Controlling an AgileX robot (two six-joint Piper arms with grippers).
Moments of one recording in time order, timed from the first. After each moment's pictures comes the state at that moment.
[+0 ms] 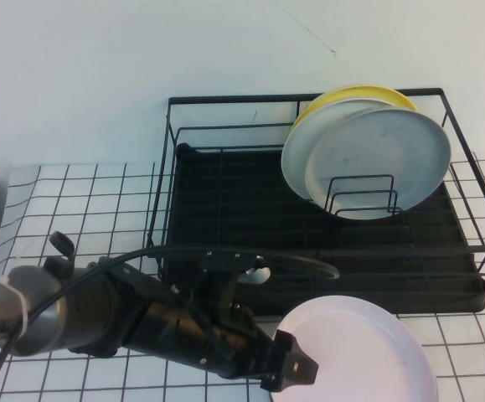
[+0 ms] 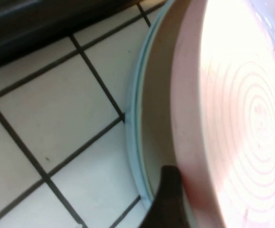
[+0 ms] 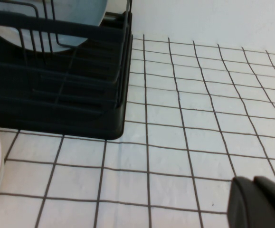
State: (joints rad) right arm -0.03 -0.01 0.02 0.01 0.41 -0.17; left arm -0.54 1.74 -0.82 -1.44 0.58 1.09
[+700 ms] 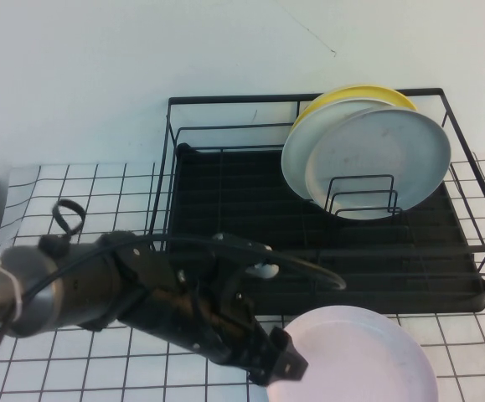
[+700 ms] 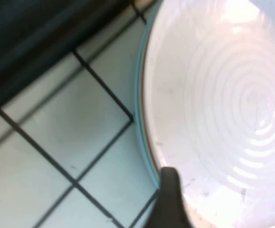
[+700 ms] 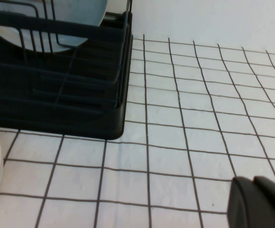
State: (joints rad) right arm -0.03 -0.01 0.02 0.01 0.41 -0.17; left arm -0.54 1.72 -0.89 -1.12 0.60 0.94
